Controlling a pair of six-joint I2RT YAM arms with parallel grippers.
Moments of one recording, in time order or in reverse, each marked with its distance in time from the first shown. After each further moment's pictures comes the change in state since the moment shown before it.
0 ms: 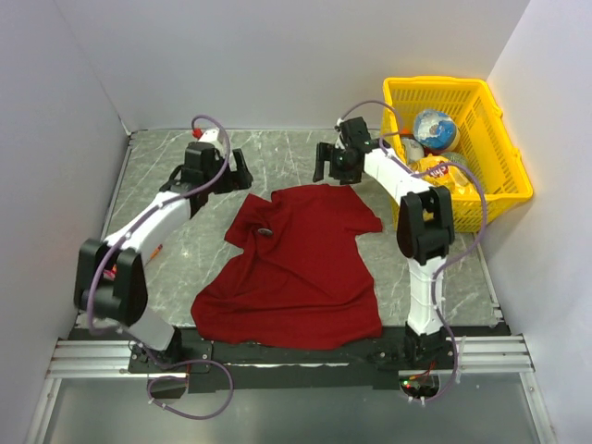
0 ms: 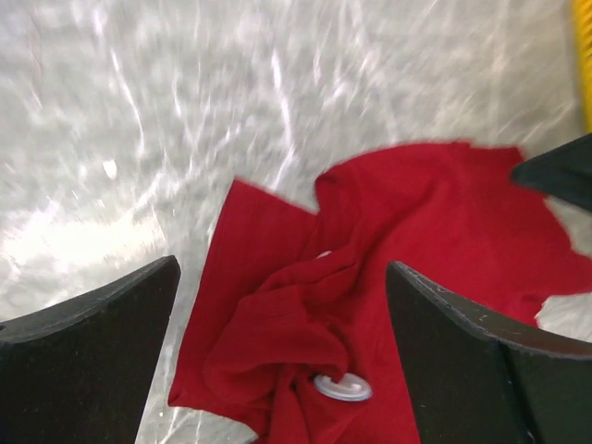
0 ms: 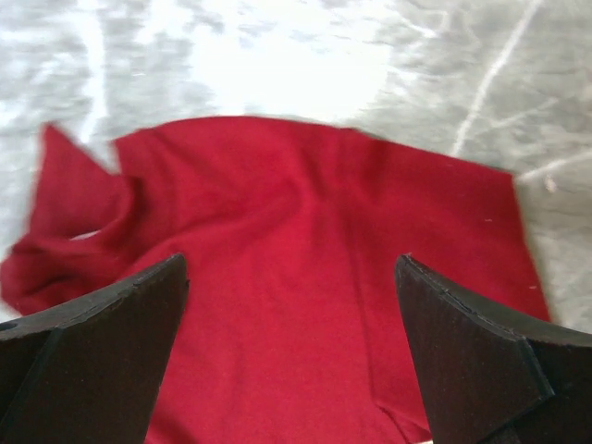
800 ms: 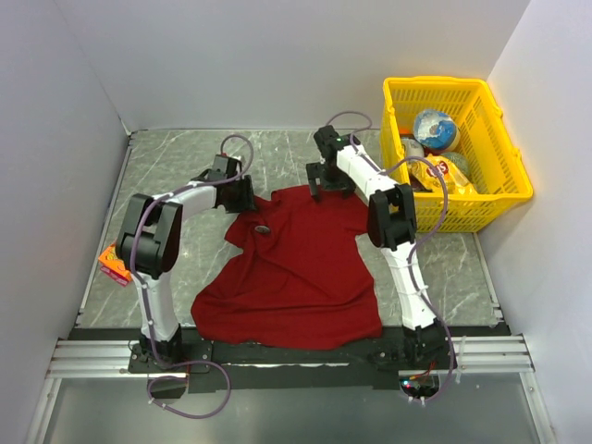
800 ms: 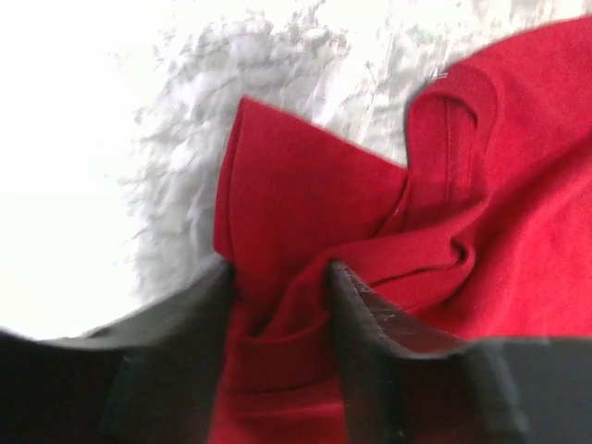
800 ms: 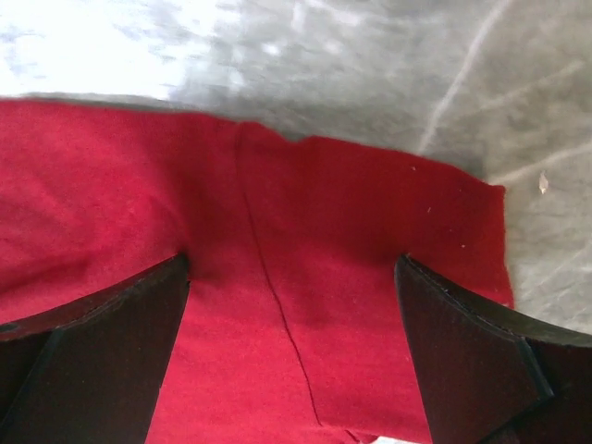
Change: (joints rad) left arm 0.005 0.437 0.140 -0.107 0.117 -0.008; right arm 0.078 0.419 0.529 -0.508 0.267 -0.106
